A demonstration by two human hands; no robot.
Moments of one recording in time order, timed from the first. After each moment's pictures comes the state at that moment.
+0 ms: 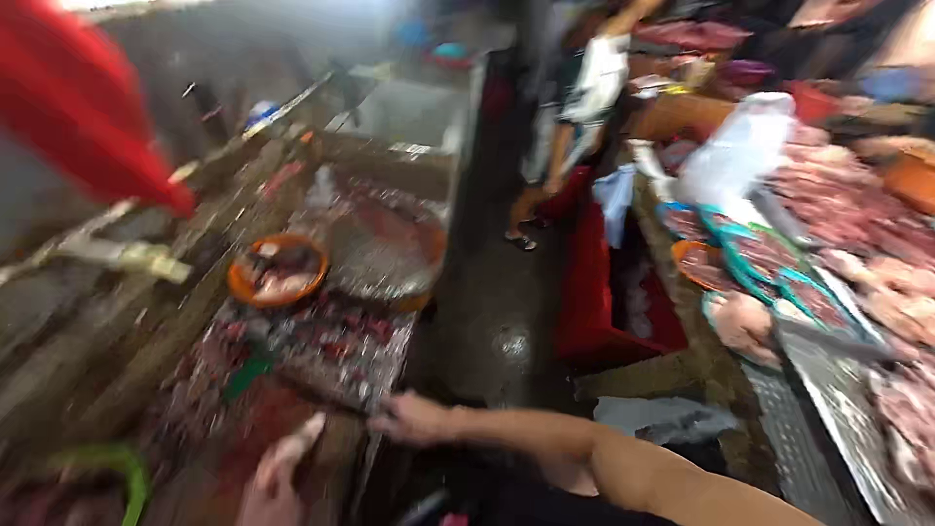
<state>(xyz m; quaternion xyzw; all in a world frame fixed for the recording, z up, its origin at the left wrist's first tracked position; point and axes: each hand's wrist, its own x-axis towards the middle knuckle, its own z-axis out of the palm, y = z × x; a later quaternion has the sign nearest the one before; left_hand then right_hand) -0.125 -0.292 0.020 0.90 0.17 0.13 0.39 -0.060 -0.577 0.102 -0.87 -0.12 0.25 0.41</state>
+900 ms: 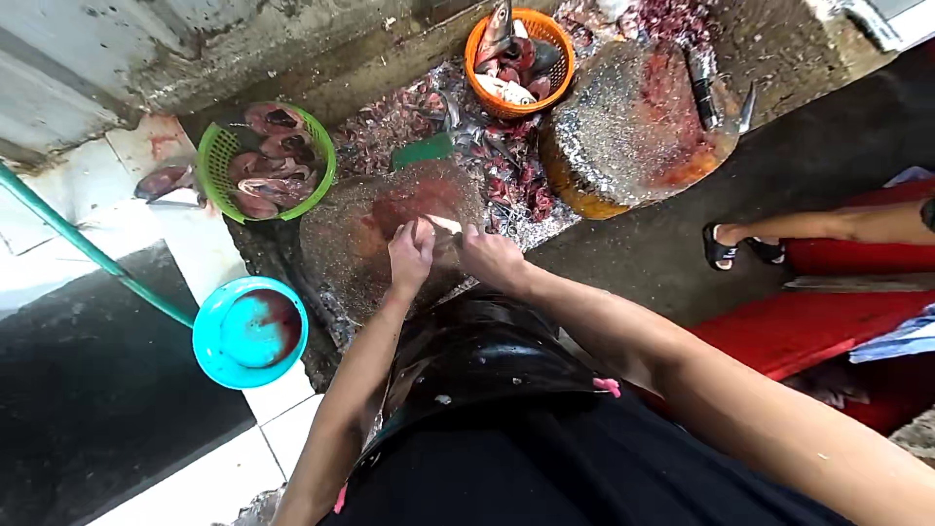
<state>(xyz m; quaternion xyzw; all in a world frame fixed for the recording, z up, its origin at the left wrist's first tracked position) -0.110 -0.290 0.006 0.87 0.22 0.15 0.43 -0.027 -0.437 0.091 -0.92 -0.27 0.27 -0.03</state>
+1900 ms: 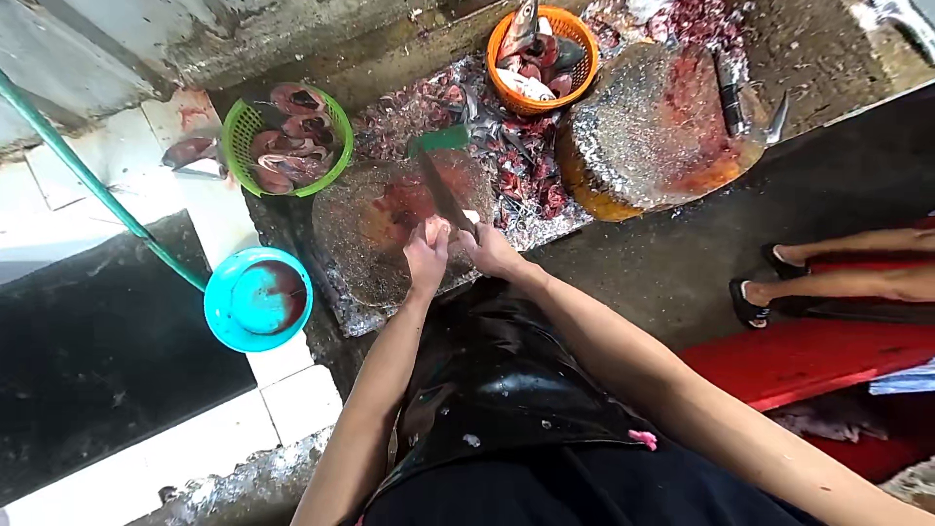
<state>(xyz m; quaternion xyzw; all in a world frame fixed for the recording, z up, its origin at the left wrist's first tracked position) -0.128 -0.339 -0.007 0.82 0.32 0.22 0.43 -0.017 -0.458 0.046 -0.86 -0.22 0.36 0.28</state>
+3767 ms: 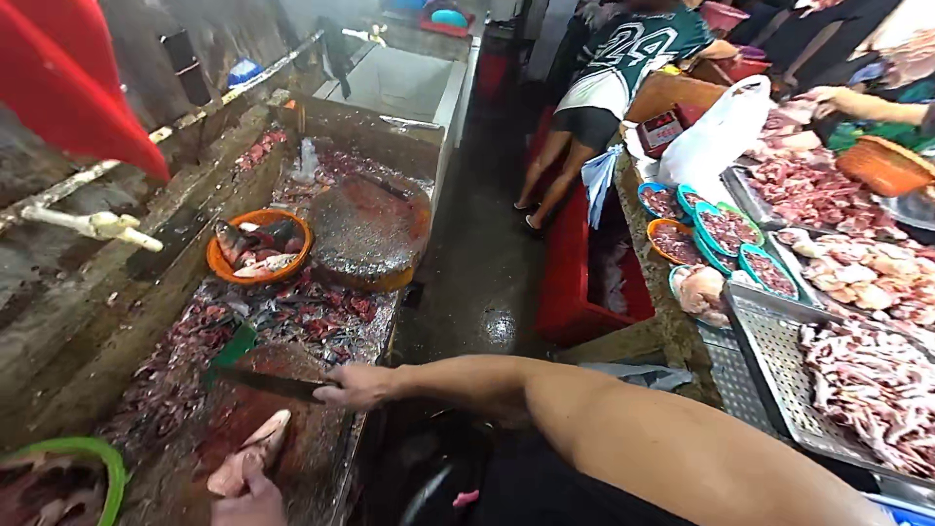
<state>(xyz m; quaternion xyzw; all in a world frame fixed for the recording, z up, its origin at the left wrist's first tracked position) -0.148 -0.277 -0.004 0.88 0.33 0.17 0.30 -0.029 -0.525 0.094 -0.83 -0.21 0.29 0.42</state>
